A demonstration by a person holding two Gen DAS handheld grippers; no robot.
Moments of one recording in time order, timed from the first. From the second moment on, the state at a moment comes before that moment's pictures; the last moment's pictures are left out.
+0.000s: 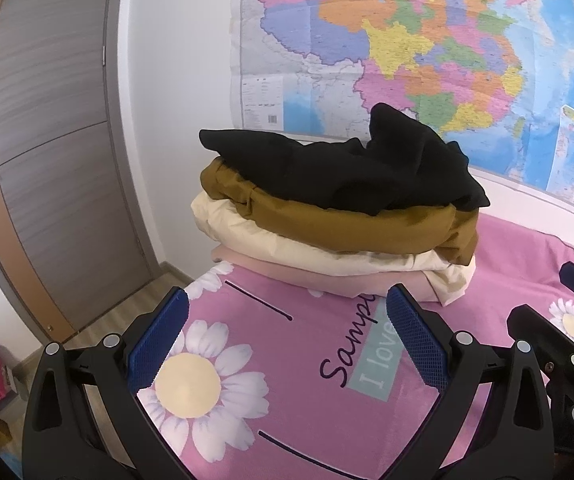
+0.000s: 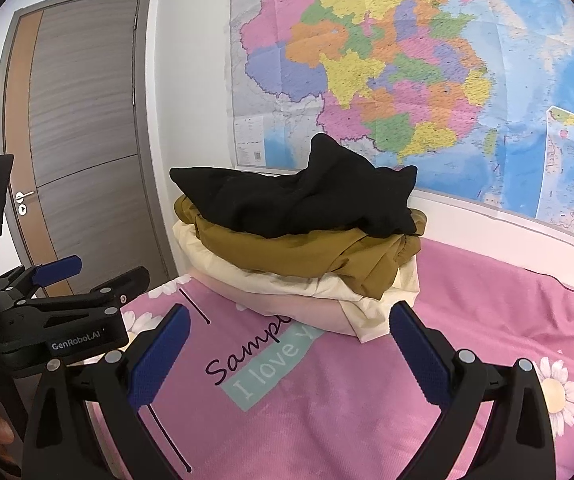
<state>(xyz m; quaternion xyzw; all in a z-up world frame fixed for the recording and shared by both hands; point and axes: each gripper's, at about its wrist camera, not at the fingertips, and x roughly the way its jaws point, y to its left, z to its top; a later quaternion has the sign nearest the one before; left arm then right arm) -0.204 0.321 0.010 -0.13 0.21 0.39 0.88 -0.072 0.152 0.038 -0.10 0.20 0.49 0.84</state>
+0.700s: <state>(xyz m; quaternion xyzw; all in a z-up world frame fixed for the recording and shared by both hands) -0.172 0.282 -0.014 -0.14 0.23 0.30 0.92 -0.055 0.089 0.024 -0.10 0.21 0.42 0.87</state>
